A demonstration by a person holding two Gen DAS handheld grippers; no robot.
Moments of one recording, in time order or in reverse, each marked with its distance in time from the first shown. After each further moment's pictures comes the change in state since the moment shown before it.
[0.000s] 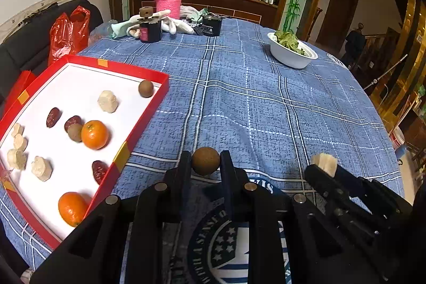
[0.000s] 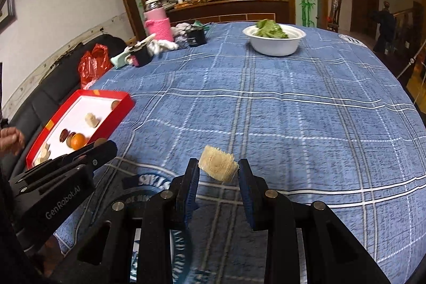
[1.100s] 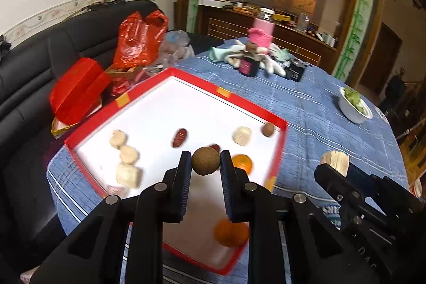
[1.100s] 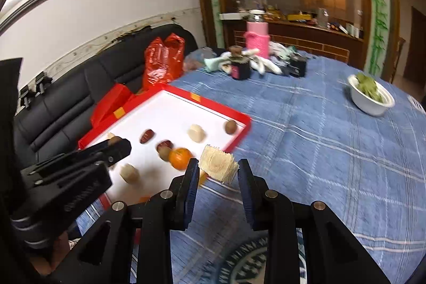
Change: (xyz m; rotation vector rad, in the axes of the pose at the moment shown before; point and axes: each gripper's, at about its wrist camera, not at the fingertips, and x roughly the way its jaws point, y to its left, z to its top) left arm -0.053 0.143 0.018 -0.213 -0.109 0.216; right arm -0.009 0.154 0.036 -0.268 -0.054 0.241
